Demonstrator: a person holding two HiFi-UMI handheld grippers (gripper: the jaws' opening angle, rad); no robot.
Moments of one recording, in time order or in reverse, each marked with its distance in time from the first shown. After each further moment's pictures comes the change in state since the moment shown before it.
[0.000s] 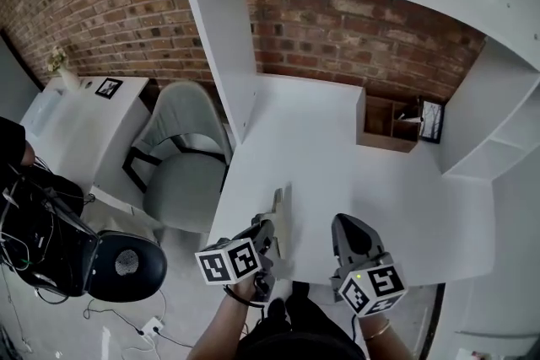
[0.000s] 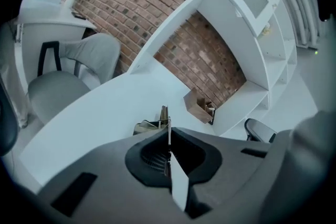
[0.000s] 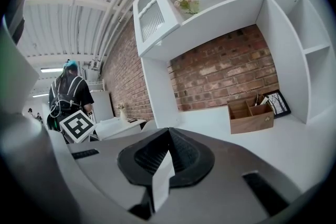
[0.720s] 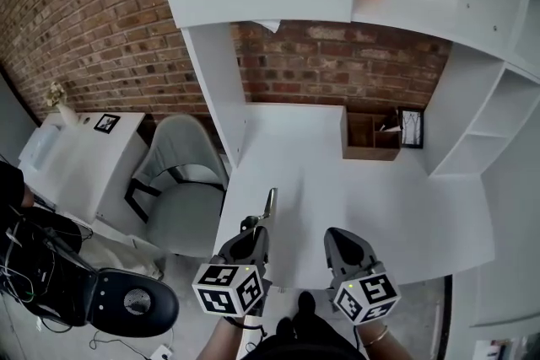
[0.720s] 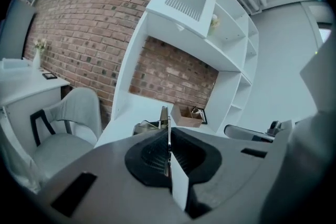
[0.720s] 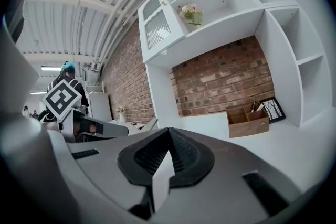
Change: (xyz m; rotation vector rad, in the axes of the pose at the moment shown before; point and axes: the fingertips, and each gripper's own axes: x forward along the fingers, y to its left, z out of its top) left arm -0.065 -0.077 0.047 0.466 -0.164 -0.020; right arm -0.029 0.020 0.006 -0.018 -0.063 -0.030
